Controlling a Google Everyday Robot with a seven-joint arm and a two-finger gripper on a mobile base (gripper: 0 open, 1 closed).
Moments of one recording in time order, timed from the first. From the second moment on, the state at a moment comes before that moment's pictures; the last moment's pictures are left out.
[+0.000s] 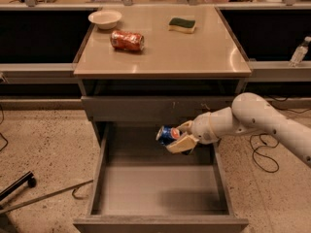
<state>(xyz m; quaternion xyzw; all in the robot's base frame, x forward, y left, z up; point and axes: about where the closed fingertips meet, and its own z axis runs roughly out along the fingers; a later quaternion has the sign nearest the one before) 0.564 -0.079 0.642 -0.51 0.74 0.31 0.32</state>
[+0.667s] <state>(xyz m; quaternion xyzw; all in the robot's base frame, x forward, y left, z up) 0.553 -0.067 0.509 -0.42 0.78 0.31 0.33</state>
